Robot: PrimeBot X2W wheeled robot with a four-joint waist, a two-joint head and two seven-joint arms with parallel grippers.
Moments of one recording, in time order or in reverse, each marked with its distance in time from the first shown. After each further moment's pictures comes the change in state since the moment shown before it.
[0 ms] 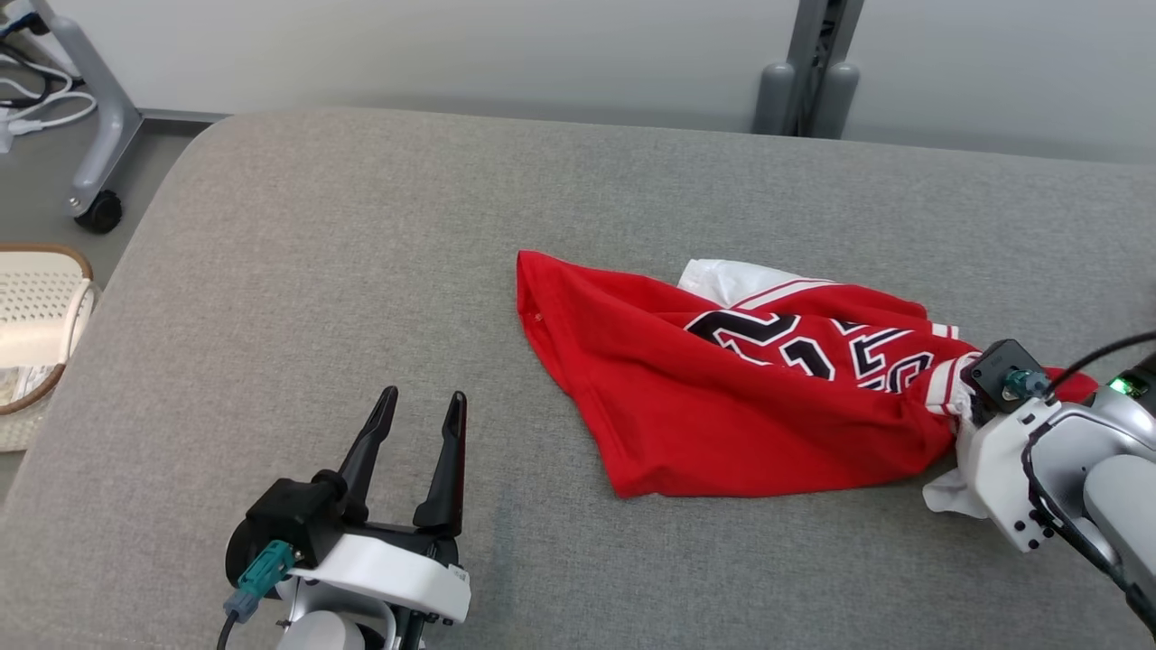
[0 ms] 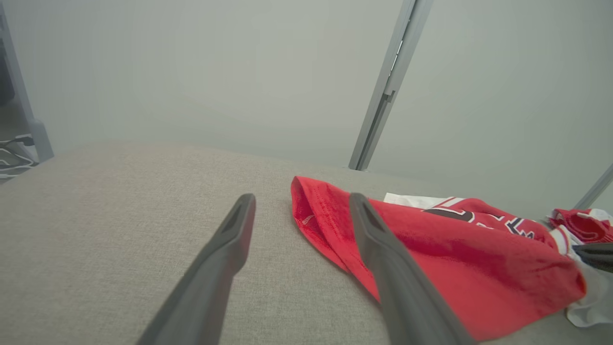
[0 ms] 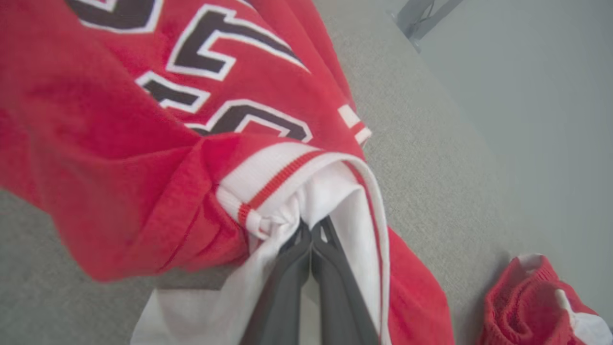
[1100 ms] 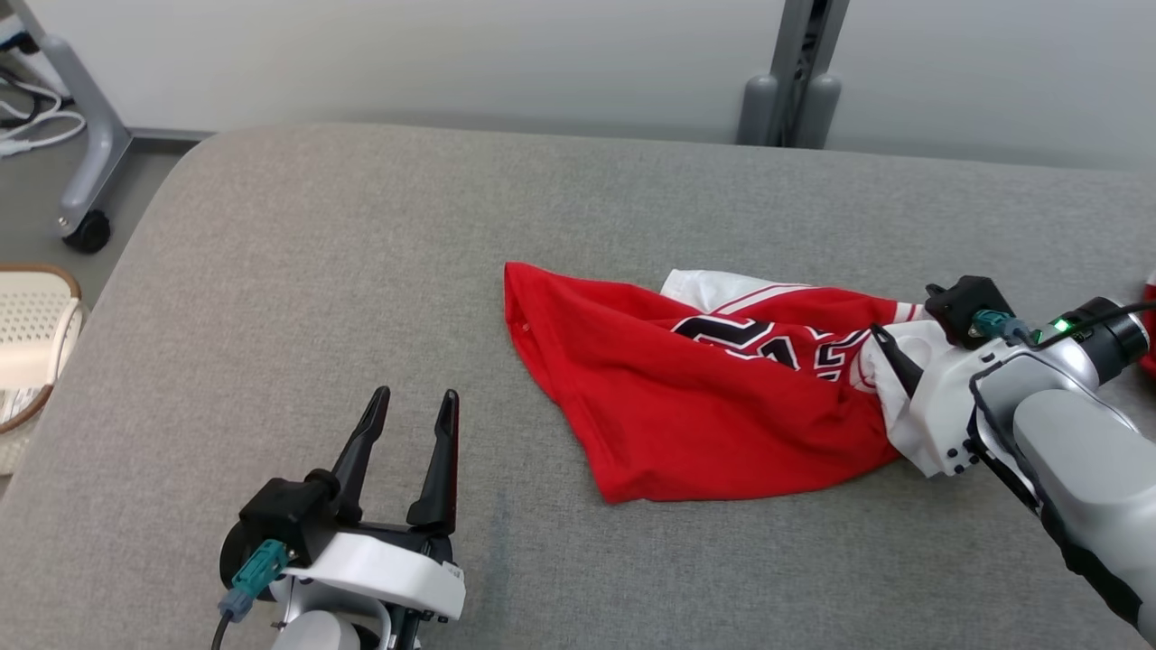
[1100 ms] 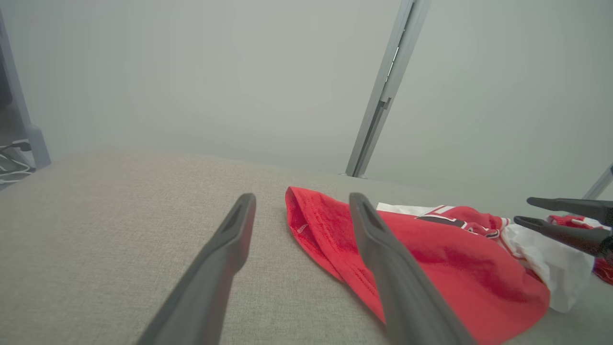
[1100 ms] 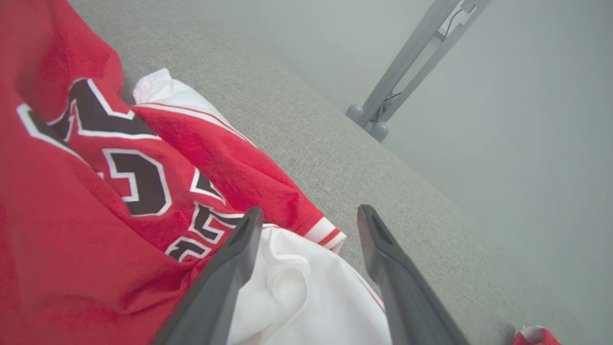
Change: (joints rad) left arm -0.010 0.000 0.007 0.008 -0.006 0.007 0.000; right arm -0.296 0.235 0.269 0.524 0.215 0.000 -0.403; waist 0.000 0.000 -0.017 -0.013
